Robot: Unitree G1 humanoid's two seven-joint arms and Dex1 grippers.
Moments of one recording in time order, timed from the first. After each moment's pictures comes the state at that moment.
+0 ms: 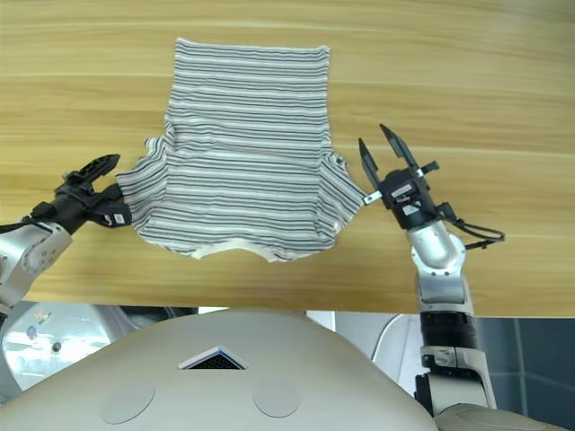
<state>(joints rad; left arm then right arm) 0.26 0.95 -0.18 0.06 0.88 -0.35 -0.08 0.25 -0.45 -0.04 0.06 -0.06 -0.61 0.32</state>
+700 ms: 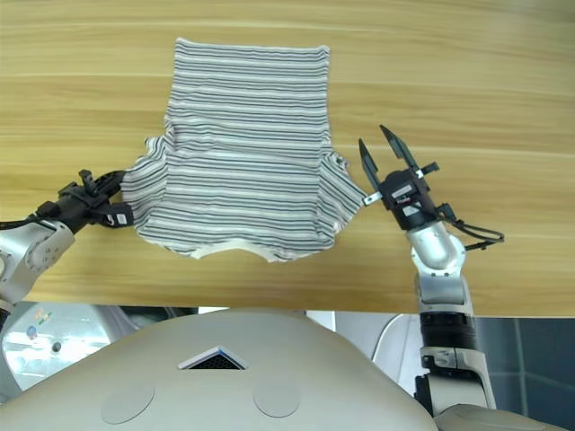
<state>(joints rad) 0.24 0.95 -0.22 0.10 0.86 -0.32 -0.10 0.25 -0.45 -0.04 0.06 -0.06 -0.61 0.33</state>
